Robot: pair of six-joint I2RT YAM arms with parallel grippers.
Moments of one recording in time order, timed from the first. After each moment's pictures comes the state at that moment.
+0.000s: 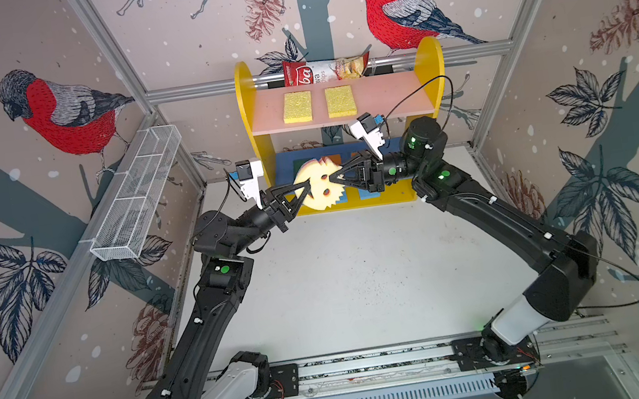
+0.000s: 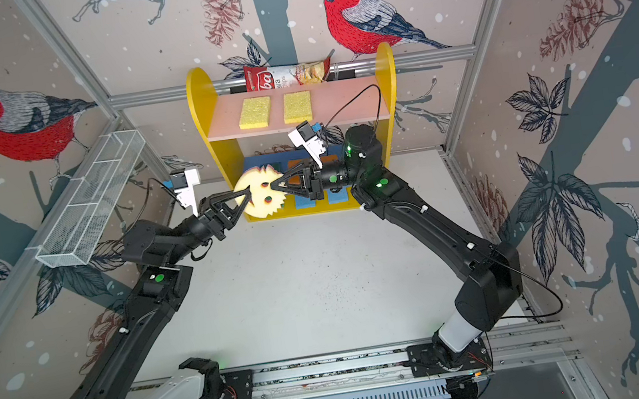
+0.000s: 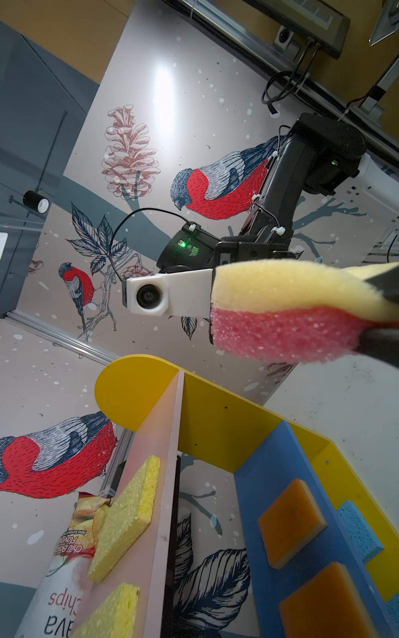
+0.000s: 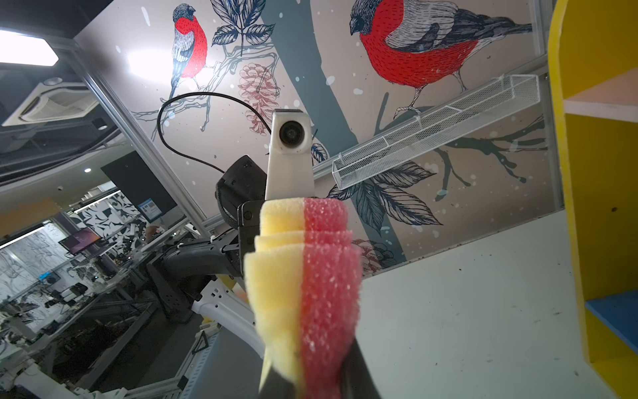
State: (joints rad) left arm -0.26 1.01 0.94 0.45 0.83 -0.77; right arm 0.62 1.57 1.54 0.17 -1.10 0.53
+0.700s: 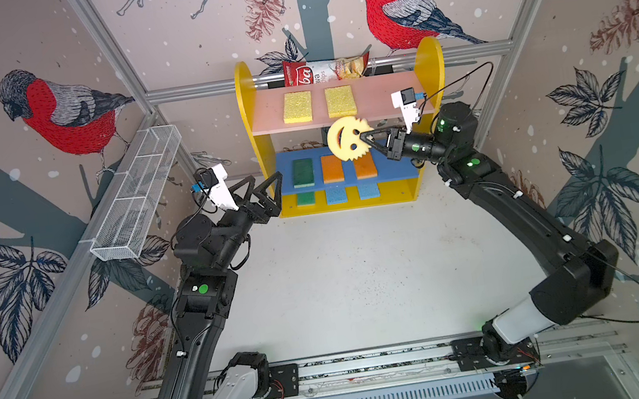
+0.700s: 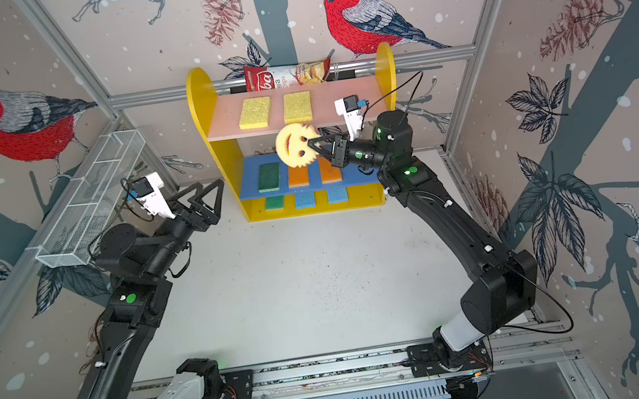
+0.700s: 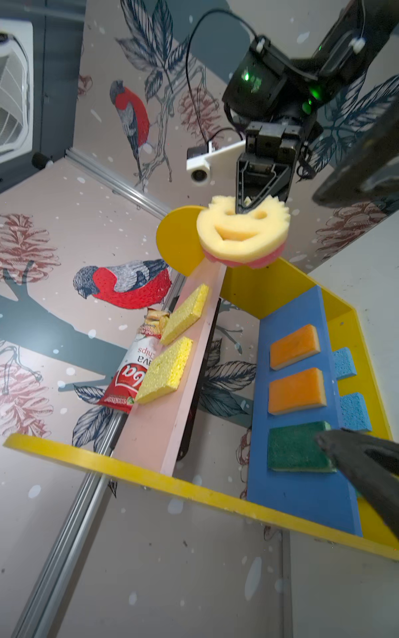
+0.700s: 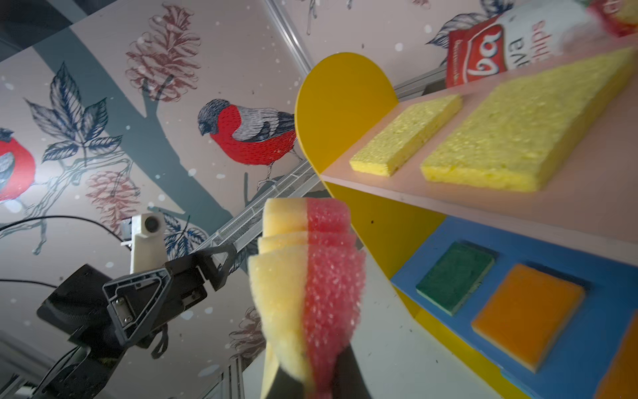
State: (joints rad) left arm -0.19 0.87 1.01 0.01 0.32 -0.52; right arm 0.40 1.52 1.58 -0.01 -0.72 0.55
